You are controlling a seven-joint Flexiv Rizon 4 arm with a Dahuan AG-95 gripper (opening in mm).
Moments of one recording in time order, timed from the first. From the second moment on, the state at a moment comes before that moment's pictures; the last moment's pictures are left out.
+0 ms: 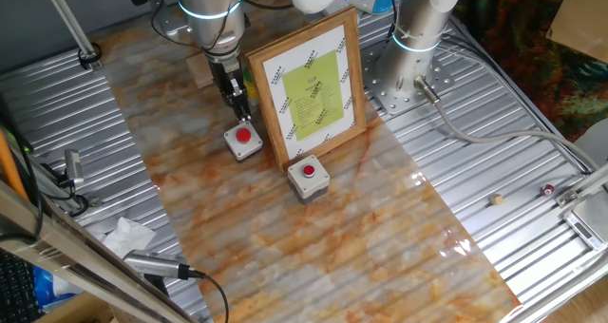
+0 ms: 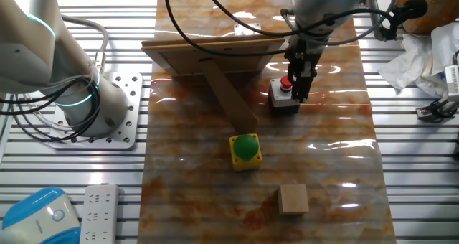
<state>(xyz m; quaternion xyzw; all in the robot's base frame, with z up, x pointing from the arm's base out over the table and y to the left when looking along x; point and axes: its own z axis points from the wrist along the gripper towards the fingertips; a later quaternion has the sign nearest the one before) 0.500 0.000 0.170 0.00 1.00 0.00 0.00</state>
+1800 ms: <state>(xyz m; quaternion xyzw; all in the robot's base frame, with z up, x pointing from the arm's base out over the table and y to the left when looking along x) 0.501 0.001 0.171 -0.02 1.00 0.01 0.00</state>
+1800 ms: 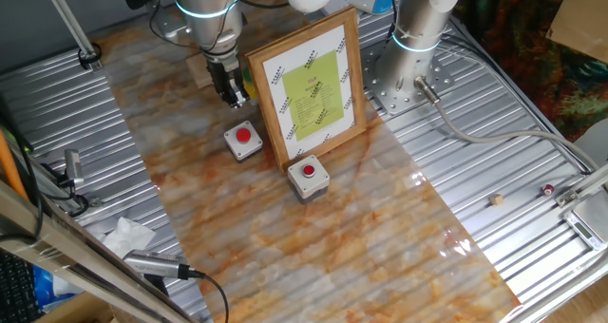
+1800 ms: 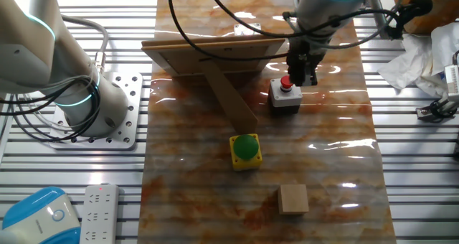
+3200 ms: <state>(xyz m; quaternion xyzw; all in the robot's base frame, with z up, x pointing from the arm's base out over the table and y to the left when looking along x) 0.487 -0.049 0.182 -0.08 1.00 -0.01 0.00</state>
